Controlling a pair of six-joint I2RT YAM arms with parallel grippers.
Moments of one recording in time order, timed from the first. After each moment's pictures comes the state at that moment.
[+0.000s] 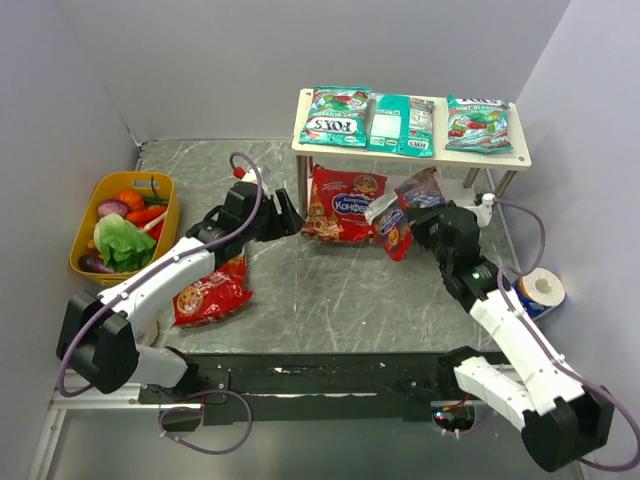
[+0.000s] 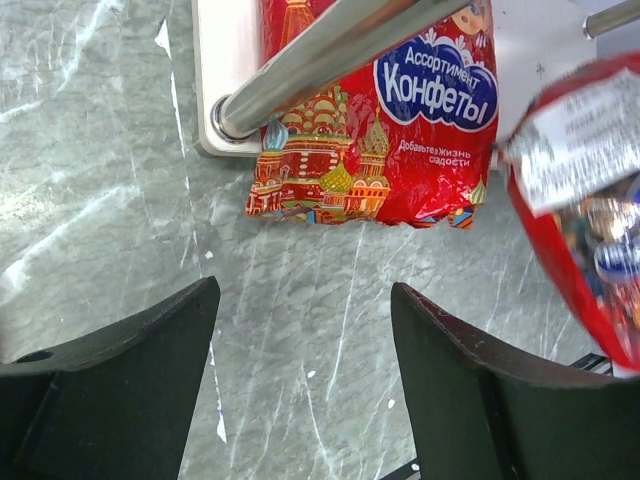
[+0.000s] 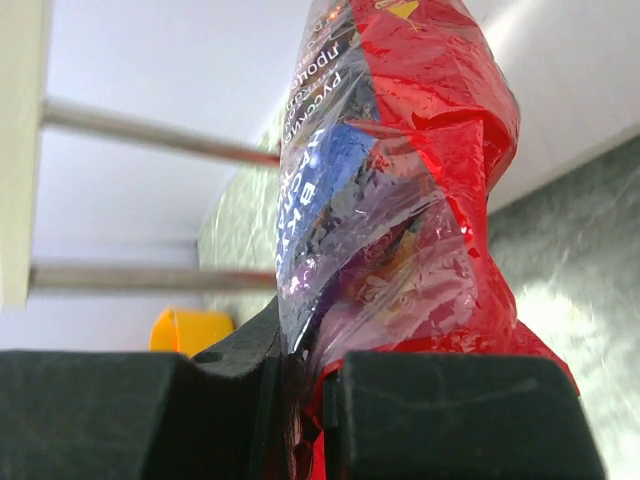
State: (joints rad) left arm -0.57 1.36 1.03 -0.22 0.00 -0.69; right arm 0.36 0.86 0.78 -0.24 0.30 1.12
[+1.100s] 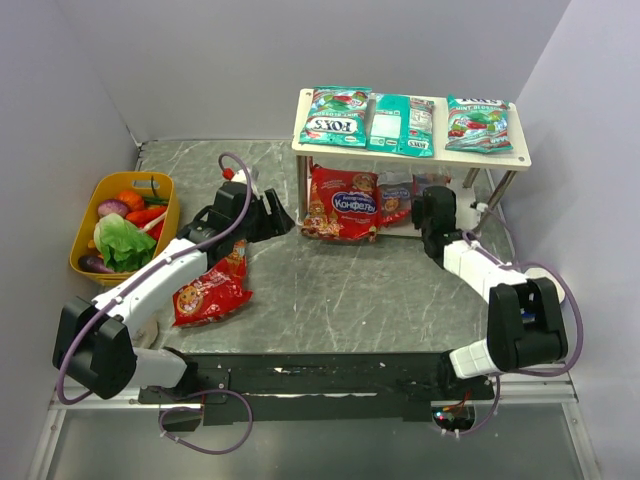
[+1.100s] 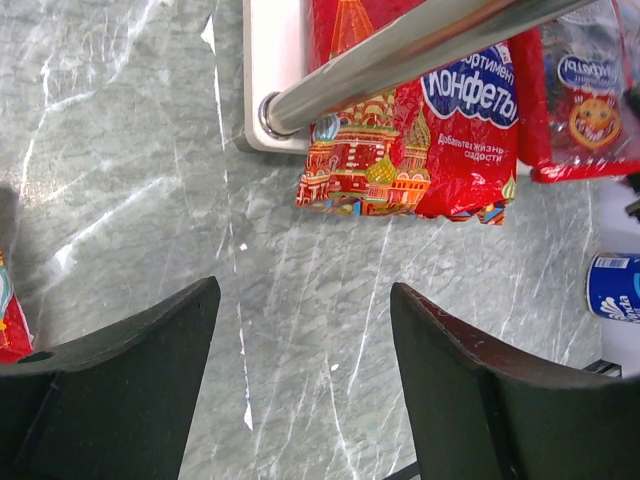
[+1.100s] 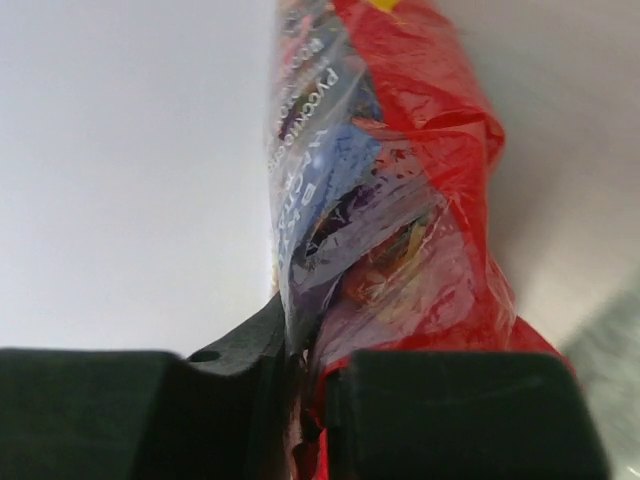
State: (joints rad) left arm -0.50 1.32 1.01 -0.26 0.03 -0.67; right arm 0.18 1.43 0.81 0.14 0.38 1.52
